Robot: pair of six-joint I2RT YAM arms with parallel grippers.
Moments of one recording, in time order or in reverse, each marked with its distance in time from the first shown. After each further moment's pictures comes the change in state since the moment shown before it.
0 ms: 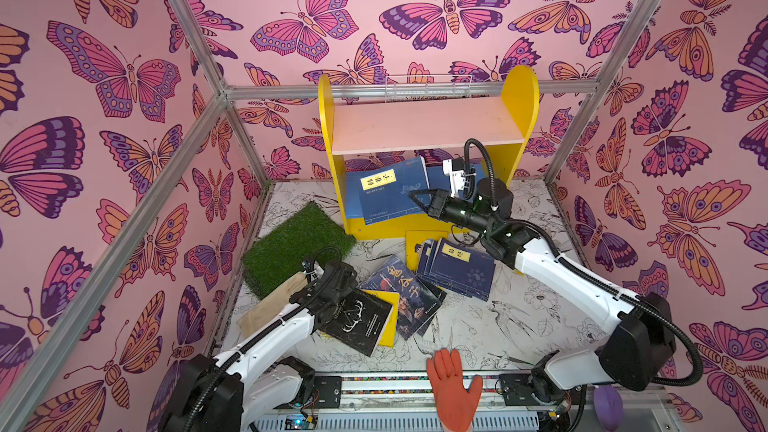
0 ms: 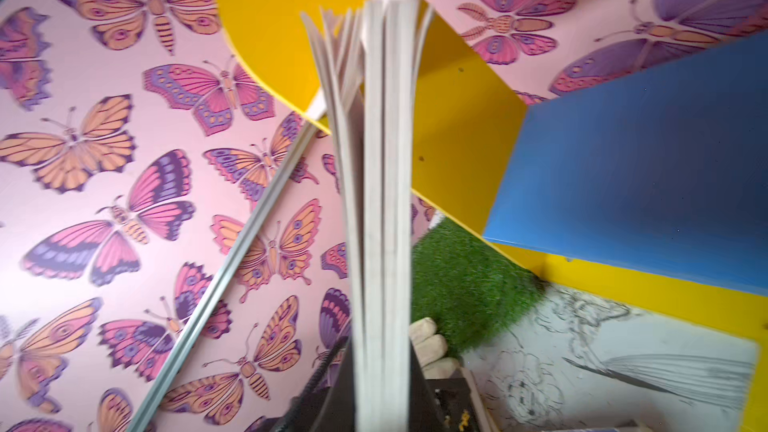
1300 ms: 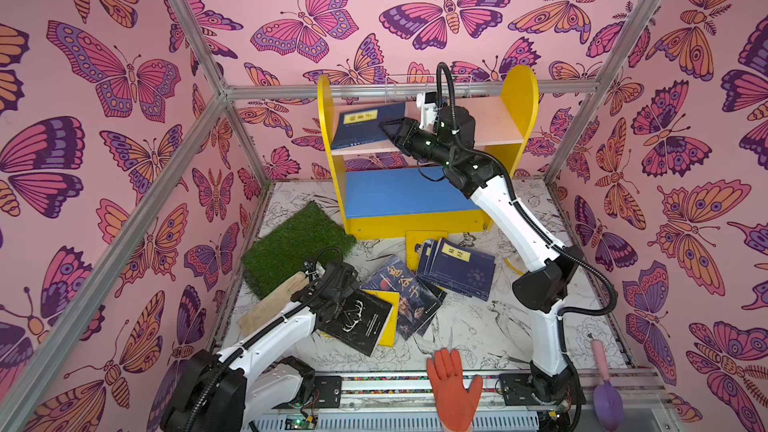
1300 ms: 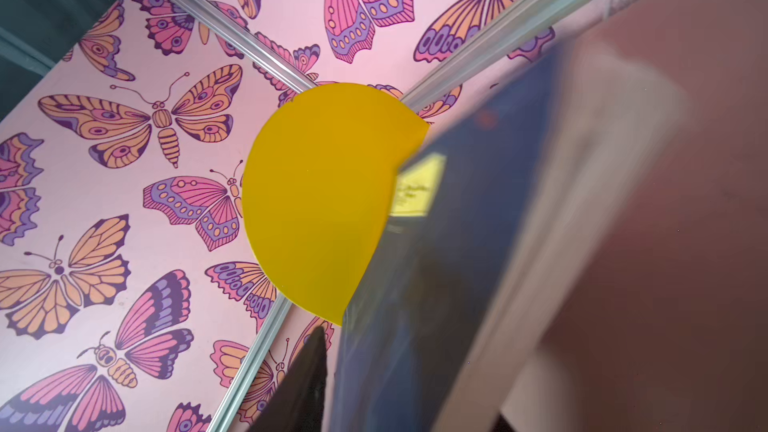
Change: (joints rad) left arm 0.000 0.013 0.001 0.001 0.046 0.005; right arm 0.011 0.655 1.154 -0.523 0.155 0.029
